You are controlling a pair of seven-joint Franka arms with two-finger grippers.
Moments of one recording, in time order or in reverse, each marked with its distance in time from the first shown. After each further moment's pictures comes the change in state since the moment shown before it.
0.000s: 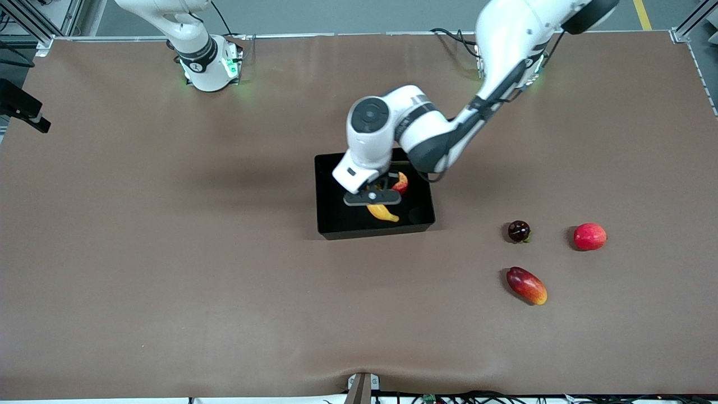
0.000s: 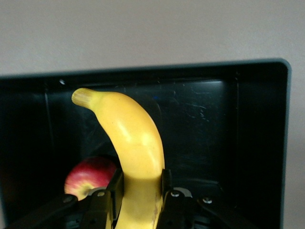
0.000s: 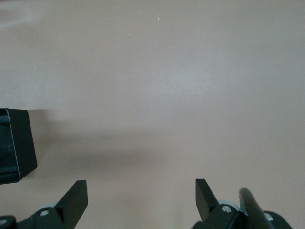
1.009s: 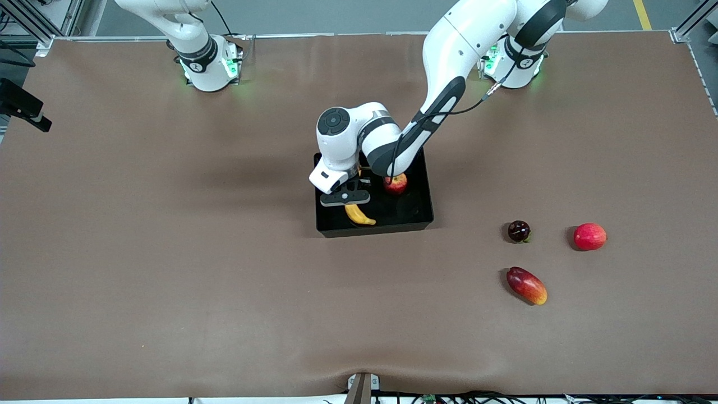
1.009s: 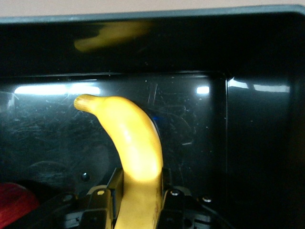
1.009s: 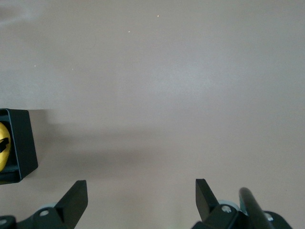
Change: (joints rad) left arm -0.273 0.166 0.264 0.081 0.002 0.189 -0.089; right arm -0.001 0.000 -0.002 0.000 0.000 -0.006 0.000
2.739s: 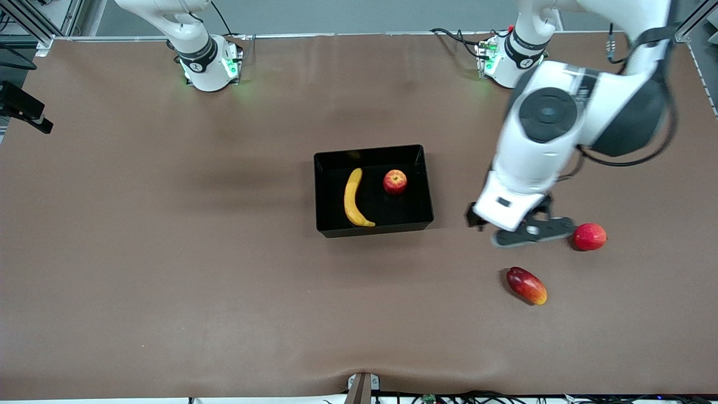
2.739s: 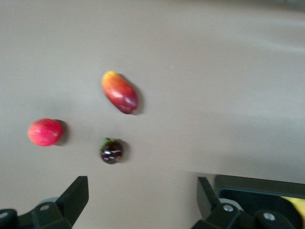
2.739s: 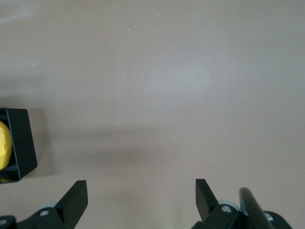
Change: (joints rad) left arm 0.491 -0.452 0.033 0.049 -0.115 -0.500 0.590; right arm 0.001 0.006 0.000 -0.001 0.000 -0.001 0.000
